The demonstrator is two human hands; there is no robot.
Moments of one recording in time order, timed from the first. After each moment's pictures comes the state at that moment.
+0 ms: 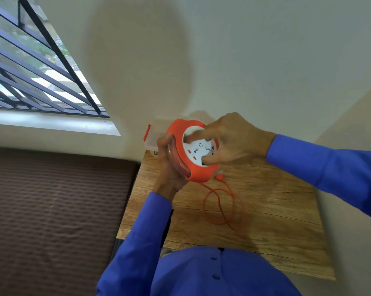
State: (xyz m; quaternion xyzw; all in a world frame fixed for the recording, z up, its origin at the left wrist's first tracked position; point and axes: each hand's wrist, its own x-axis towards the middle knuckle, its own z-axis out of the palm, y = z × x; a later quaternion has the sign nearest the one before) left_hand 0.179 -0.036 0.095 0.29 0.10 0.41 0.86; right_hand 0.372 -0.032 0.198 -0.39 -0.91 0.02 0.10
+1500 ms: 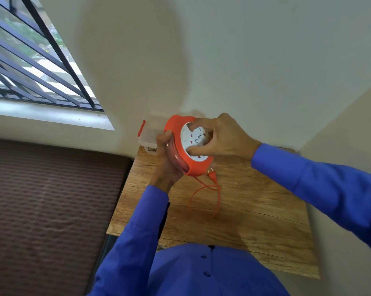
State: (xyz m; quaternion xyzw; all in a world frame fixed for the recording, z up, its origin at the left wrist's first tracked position) left_hand 0.191 -0.029 0.100 0.31 0.20 0.44 0.82; right_hand 0.367 -0.025 0.167 -0.53 -0.79 0.18 0.25
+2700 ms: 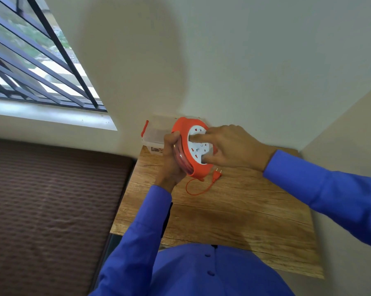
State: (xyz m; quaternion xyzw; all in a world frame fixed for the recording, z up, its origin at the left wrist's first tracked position) left_hand 0.186 -0.032 0.089 0.35 0.23 0.45 0.79; right_hand 0.371 -0.041 0.168 -0.47 -0.88 0.03 0.05
